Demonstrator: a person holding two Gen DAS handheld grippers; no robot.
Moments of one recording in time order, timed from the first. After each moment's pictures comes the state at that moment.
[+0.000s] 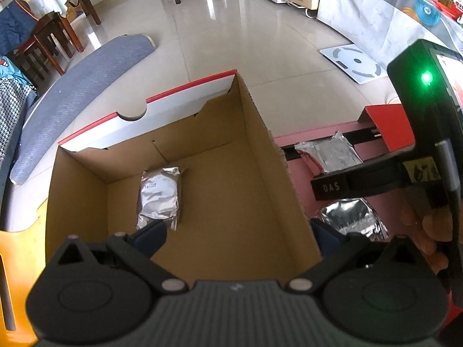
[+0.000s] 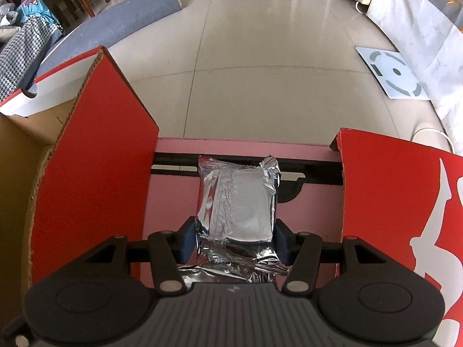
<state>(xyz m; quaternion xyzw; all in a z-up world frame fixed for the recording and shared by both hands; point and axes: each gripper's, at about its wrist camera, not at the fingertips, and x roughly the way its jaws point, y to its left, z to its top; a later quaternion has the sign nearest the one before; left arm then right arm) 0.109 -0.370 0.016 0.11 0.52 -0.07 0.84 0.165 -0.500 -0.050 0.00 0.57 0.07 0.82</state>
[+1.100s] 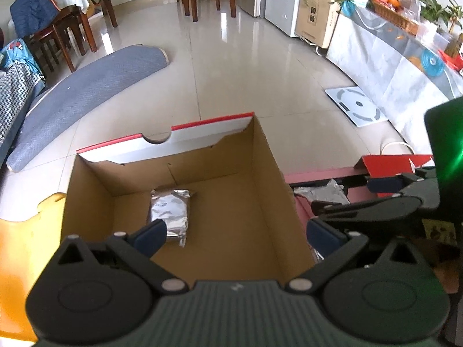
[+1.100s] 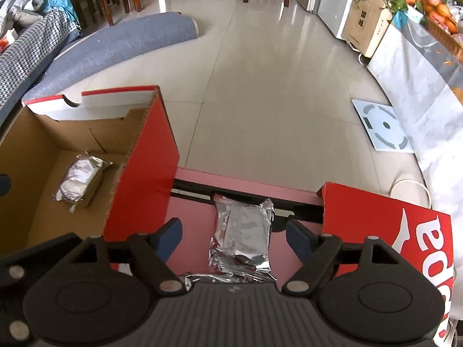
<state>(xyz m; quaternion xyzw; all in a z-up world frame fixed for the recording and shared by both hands) 0.105 -0.346 0.049 0.04 0.48 -0.07 0.88 0.147 -0.481 0.001 -0.07 0.50 0.08 0.86</state>
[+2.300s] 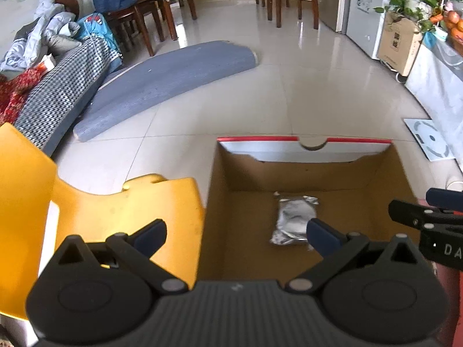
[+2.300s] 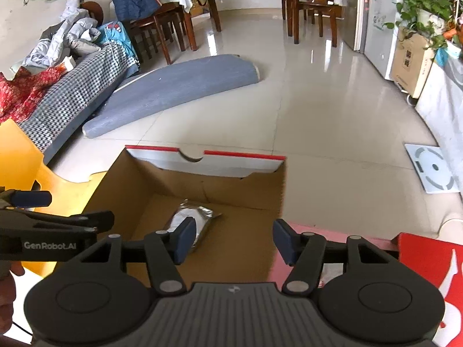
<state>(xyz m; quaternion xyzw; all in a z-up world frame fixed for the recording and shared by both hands) 0.102 -0.224 0.063 0.01 0.47 0.09 0.88 0.122 -0.400 0.049 -0.03 0.43 0.19 0.88</state>
